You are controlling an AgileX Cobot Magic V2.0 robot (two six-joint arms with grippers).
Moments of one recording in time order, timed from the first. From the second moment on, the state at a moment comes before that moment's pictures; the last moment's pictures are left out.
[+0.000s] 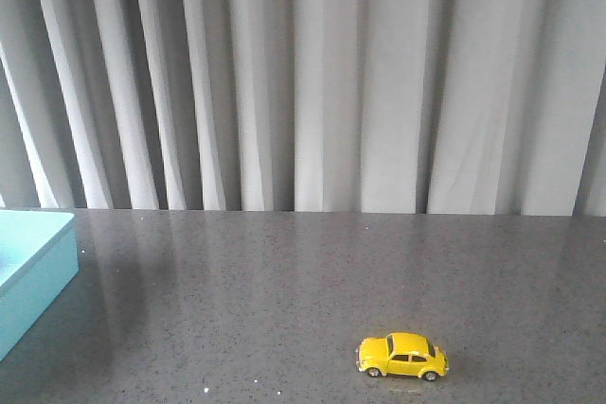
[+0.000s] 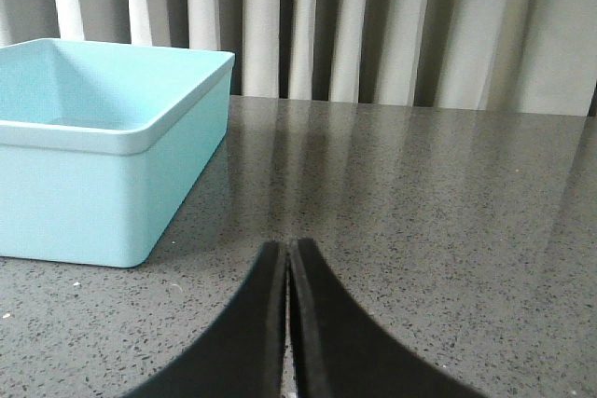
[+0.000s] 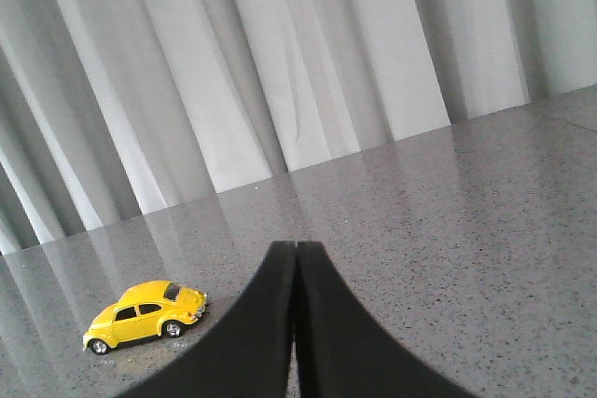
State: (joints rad) left arm 0.04 -0.01 0.02 -0.11 0.13 -0.03; right arm -0.11 0.00 0.04 -0.30 -0.03 0.59
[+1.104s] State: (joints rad) left arm 0.04 -0.01 0.02 -0.11 0.13 -0.03; right arm -0.11 0.10 -0.44 -0.30 0.26 0.61
